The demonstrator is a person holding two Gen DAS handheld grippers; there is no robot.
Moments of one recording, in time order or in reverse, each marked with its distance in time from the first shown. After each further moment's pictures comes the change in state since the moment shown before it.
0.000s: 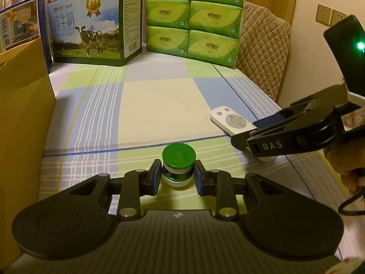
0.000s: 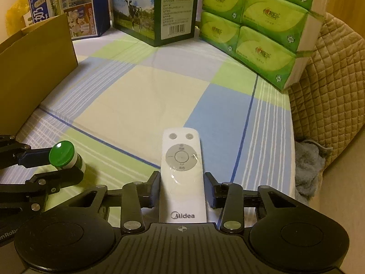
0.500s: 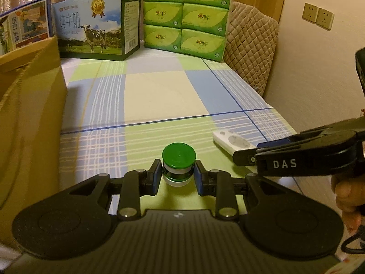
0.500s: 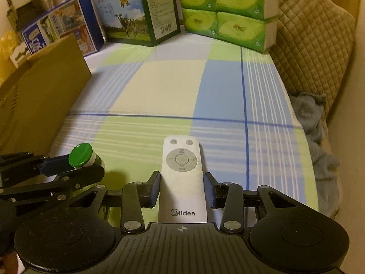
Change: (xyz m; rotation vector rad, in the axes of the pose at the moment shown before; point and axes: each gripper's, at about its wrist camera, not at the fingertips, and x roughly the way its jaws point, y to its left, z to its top) left arm -0.066 0.000 -0.018 0.009 0.034 -0.032; right arm -0.068 0.038 -0.054 0.272 -0.010 0.042
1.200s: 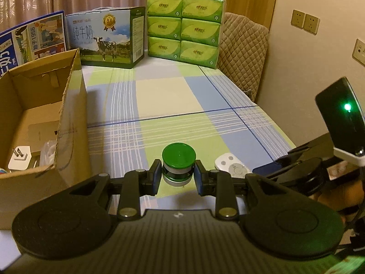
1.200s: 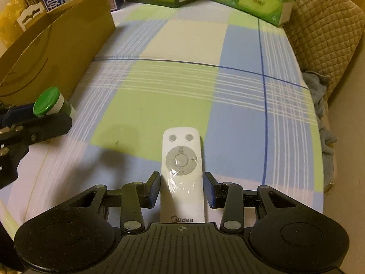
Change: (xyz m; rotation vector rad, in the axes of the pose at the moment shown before) left arm -0.082 0.005 -0.019 0.013 -0.018 -0.002; right arm -0.022 0.043 -0.039 -0.097 0.185 -0.021
